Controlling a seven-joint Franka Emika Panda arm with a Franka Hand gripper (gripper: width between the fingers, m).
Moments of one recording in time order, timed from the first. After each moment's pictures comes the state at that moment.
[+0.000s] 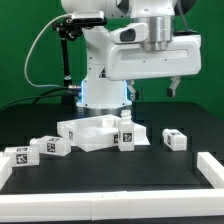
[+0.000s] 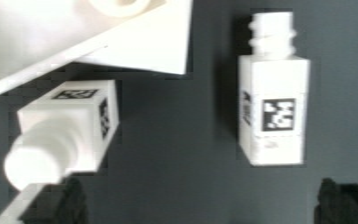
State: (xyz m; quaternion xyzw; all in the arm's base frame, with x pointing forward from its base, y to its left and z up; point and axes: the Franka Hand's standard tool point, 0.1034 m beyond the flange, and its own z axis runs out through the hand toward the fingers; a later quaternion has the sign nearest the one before) arm 0.387 0.077 0.099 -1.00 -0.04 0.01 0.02
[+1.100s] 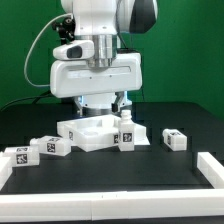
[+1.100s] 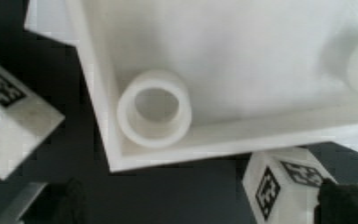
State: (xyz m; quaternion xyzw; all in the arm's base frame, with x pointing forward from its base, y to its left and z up) arm 0.382 -0.039 0.074 -0.99 -0.17 -0.01 0.00
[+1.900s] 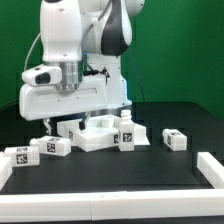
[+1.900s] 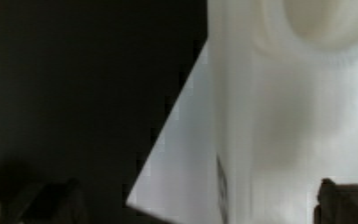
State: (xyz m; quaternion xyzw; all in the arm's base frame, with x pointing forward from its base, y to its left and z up) arm 0.336 -0.110 0.011 -0.98 -0.21 0.02 0.00
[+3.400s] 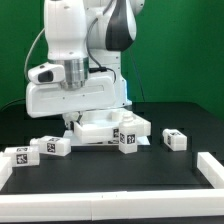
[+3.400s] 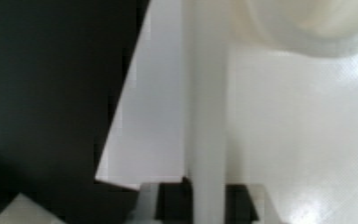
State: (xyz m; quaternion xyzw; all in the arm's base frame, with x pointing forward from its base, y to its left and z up) arm 0.344 -0.093 0.038 -0.99 -0.12 0.04 0.03
